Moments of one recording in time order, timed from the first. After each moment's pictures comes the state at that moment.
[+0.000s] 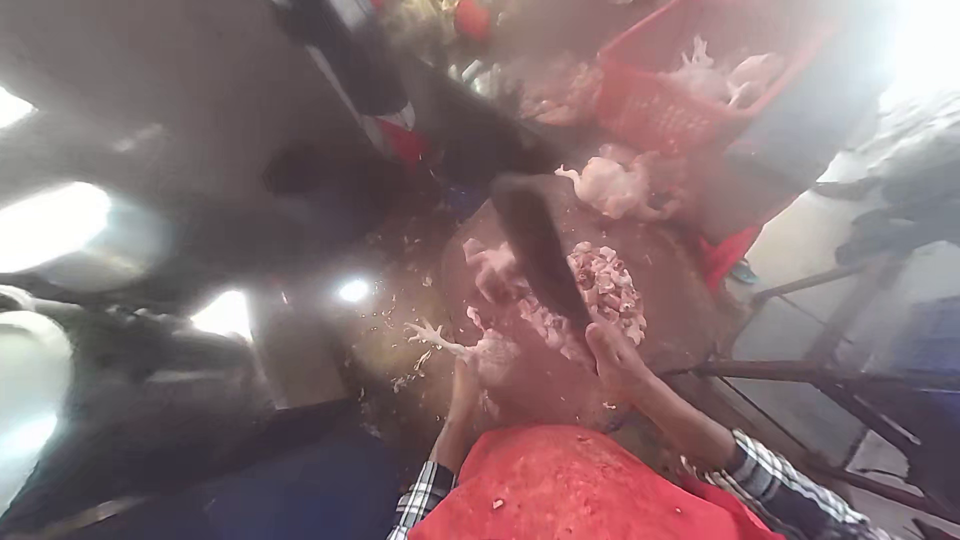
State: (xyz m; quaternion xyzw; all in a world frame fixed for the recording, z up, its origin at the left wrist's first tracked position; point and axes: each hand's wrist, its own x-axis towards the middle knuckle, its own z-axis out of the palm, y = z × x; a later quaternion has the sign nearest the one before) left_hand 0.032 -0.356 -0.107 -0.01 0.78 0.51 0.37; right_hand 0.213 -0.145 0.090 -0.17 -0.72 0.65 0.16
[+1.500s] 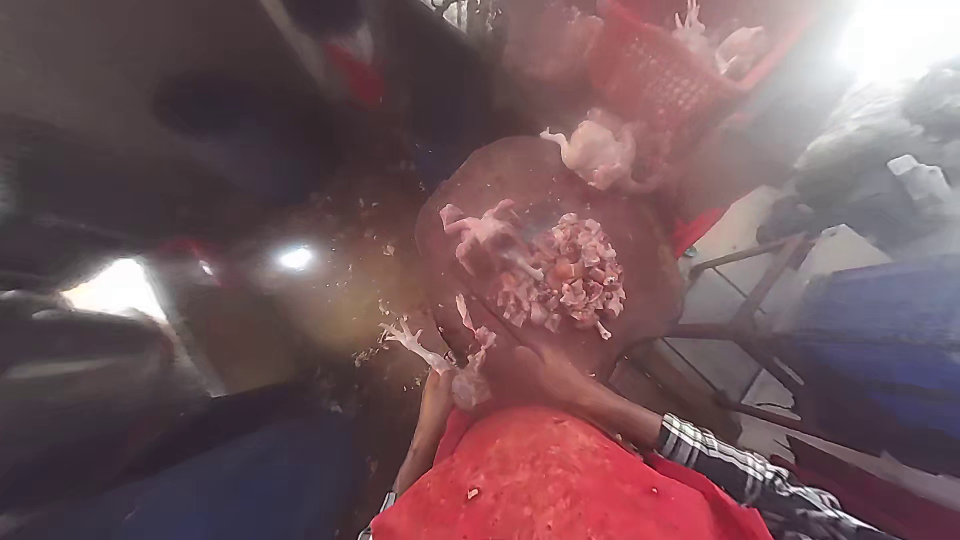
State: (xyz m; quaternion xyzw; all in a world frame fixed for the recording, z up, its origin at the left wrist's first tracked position) left_hand 0.054 -0.430 -0.112 -0.01 0.74 0.52 0.44; right_hand 0.208 -0.211 -0.007 -0.30 -0.80 0.50 -0.11
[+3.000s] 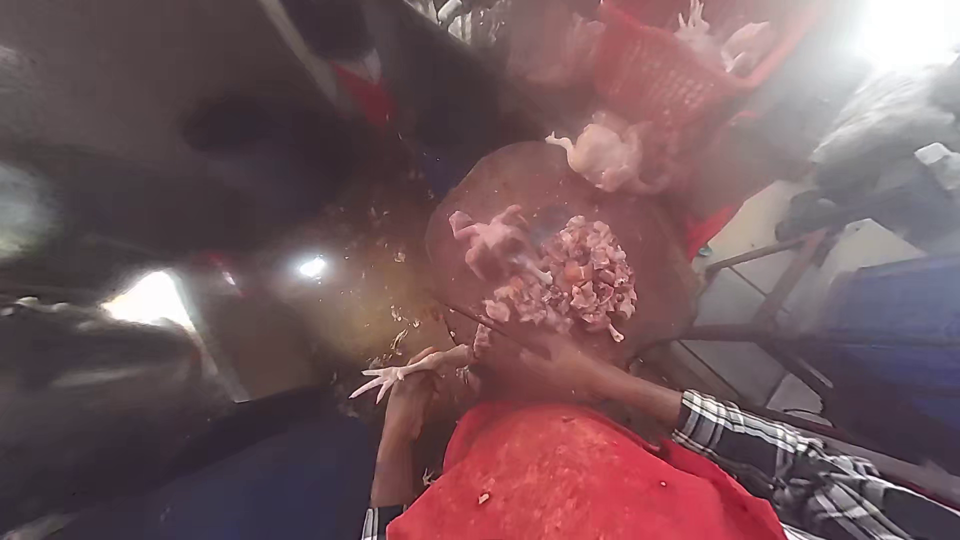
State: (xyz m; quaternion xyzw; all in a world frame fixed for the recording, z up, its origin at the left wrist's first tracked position) left_hand -0.013 -0.464 -0.074 0.02 0.60 0.67 0.43; right_hand 0.186 -0.187 0.013 -0.22 -0.83 0.49 -0.16
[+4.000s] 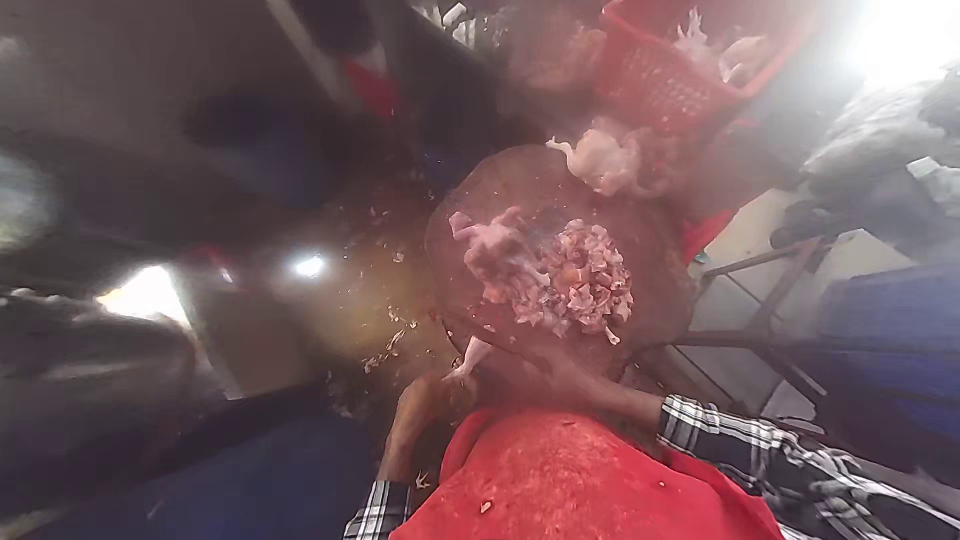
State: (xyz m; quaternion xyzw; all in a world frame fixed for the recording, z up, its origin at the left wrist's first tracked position) left_hand -0.009 -0.460 -0.104 0.31 0.84 0.11 0.42; right_hand 0.211 -0.200 -0.021 -0.18 -0.85 0.49 -0.09
